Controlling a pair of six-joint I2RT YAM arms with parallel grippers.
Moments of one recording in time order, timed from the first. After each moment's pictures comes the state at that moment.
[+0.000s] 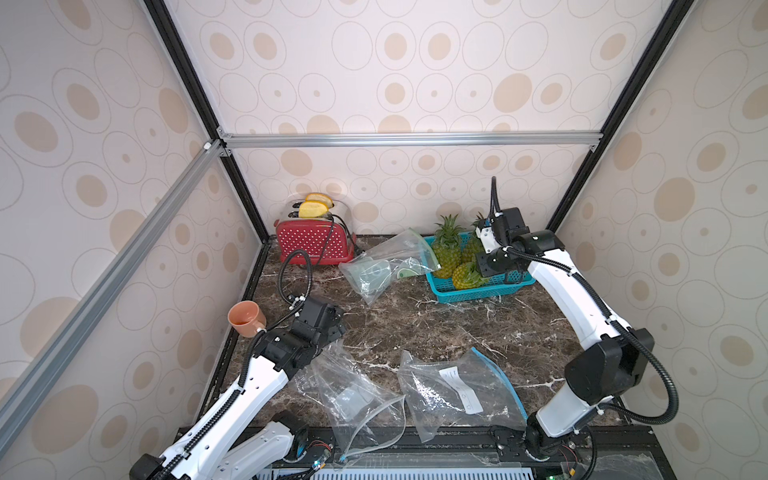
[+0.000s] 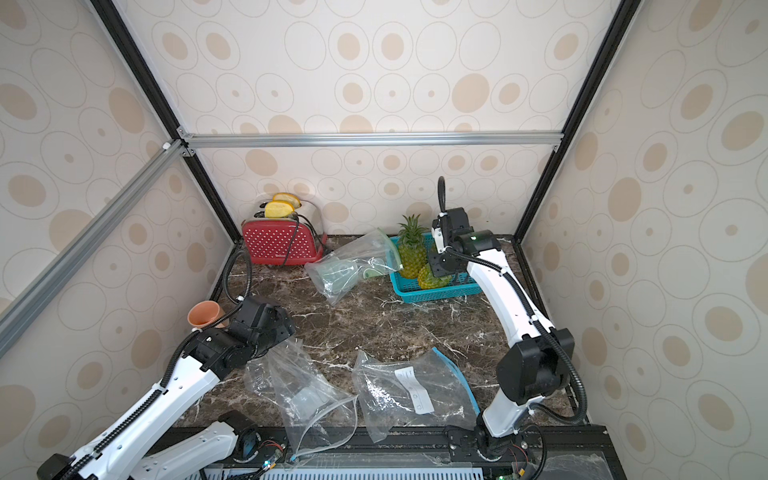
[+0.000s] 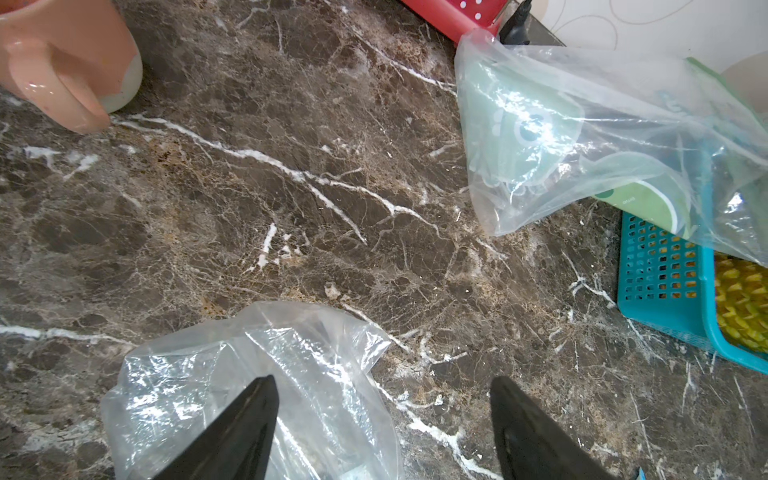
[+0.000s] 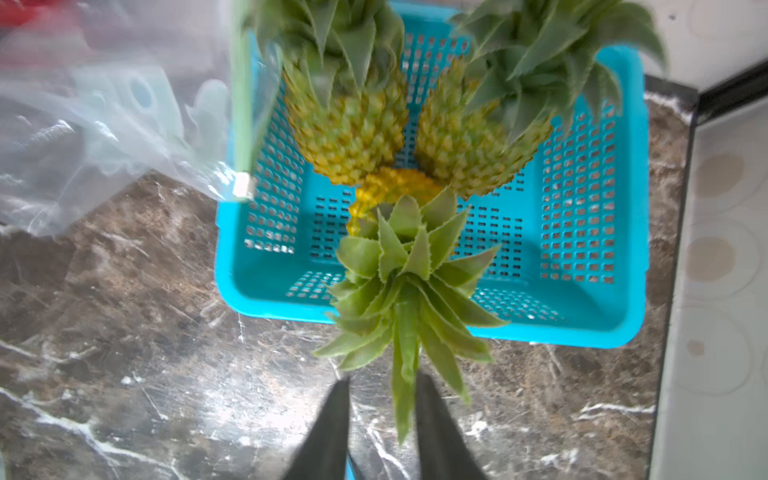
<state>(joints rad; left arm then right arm) -0.50 0.92 0.86 -0.87 -0.35 -0.95 0.38 1.68 1.71 -1.05 0.06 0.02</state>
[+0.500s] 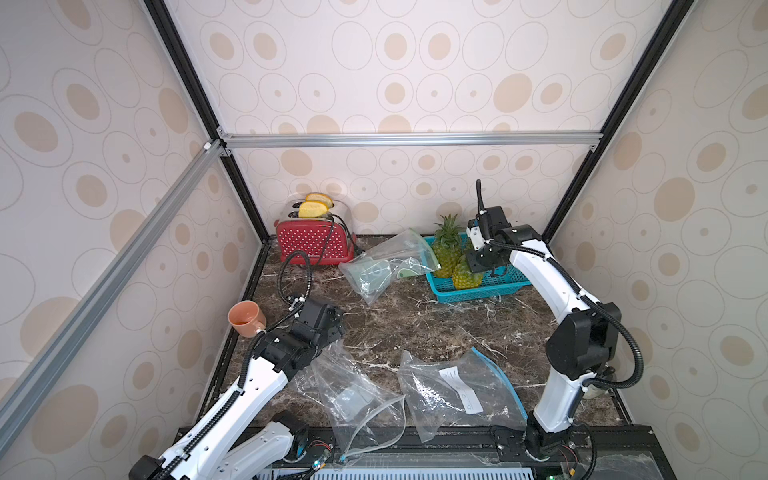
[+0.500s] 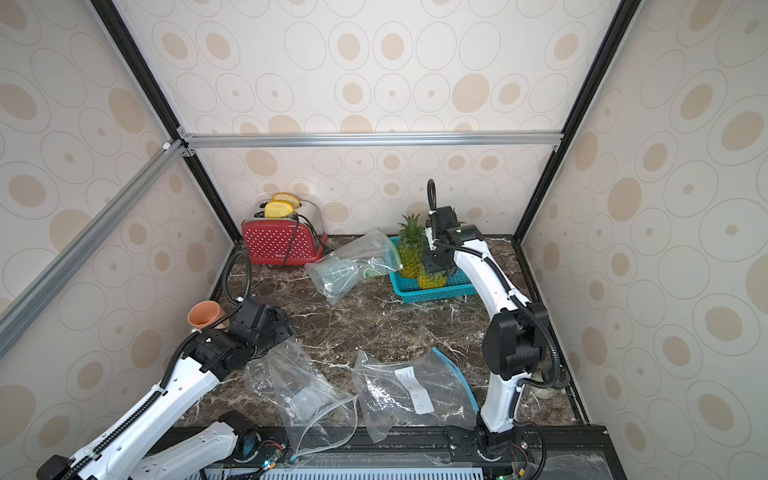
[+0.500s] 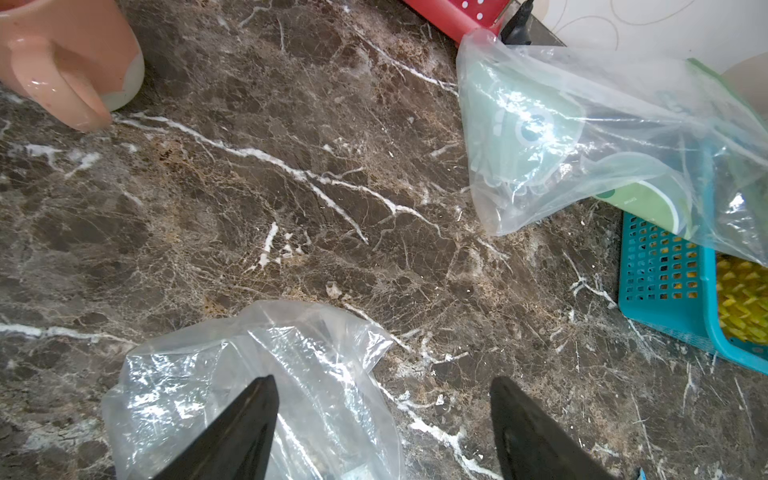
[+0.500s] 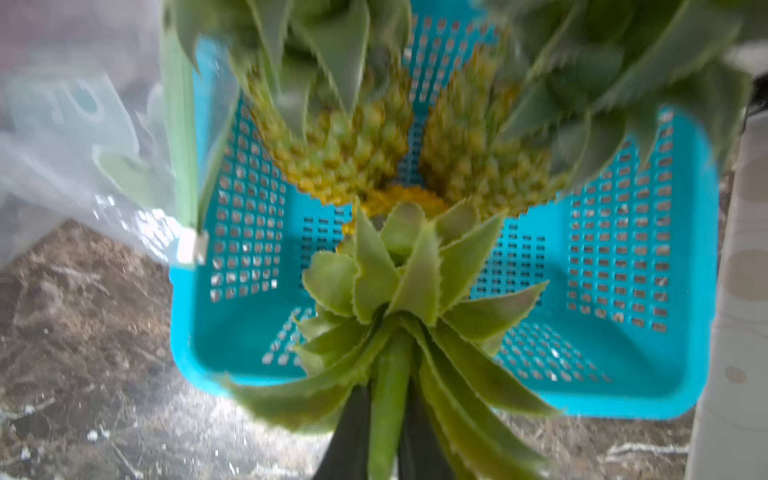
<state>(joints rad) -0.50 0.92 0.86 -0.87 -0.35 -0.95 0.37 1.88 1.85 -1.01 0.07 0.00</state>
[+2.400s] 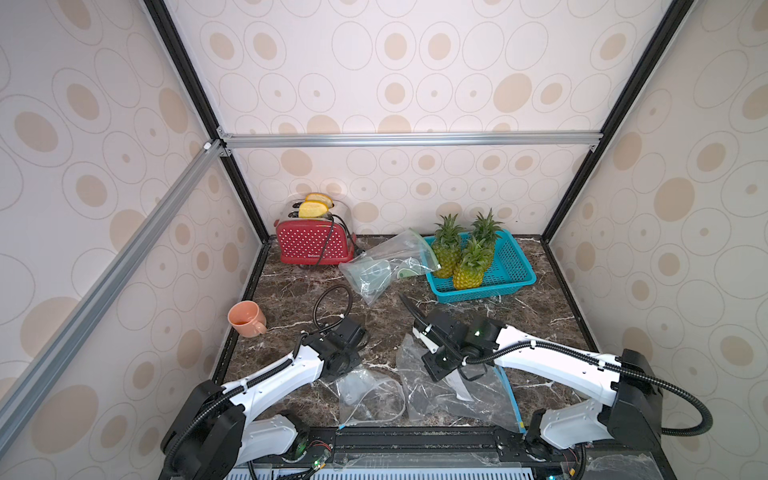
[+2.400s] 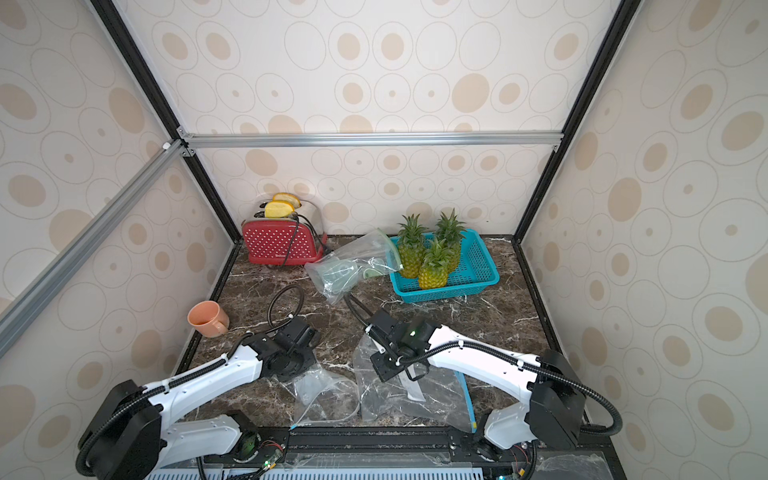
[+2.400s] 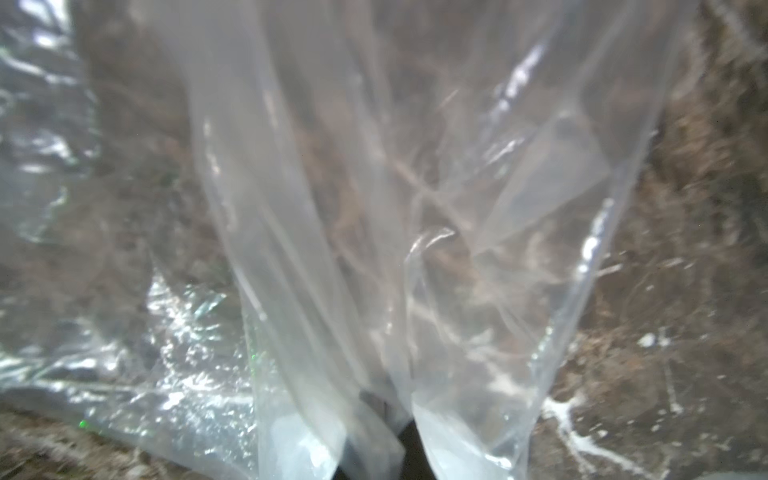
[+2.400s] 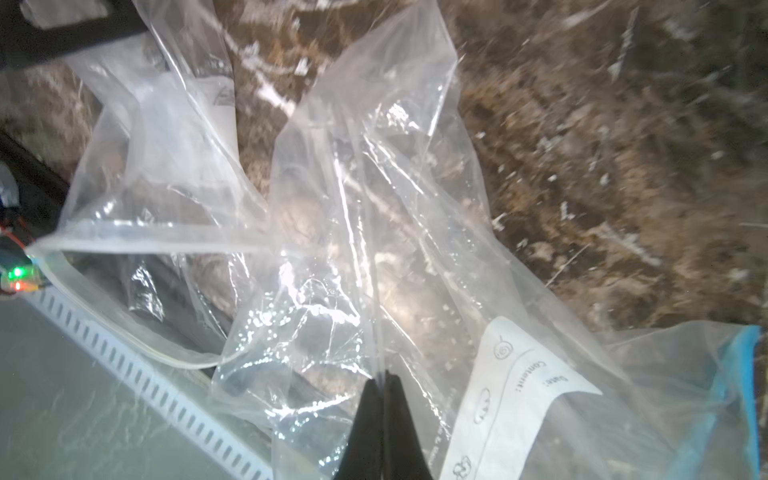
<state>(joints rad) -0.63 1.24 0.67 -0.67 -0.21 -1.13 1.04 1.43 1.12 -0.89 -0.04 0.38</state>
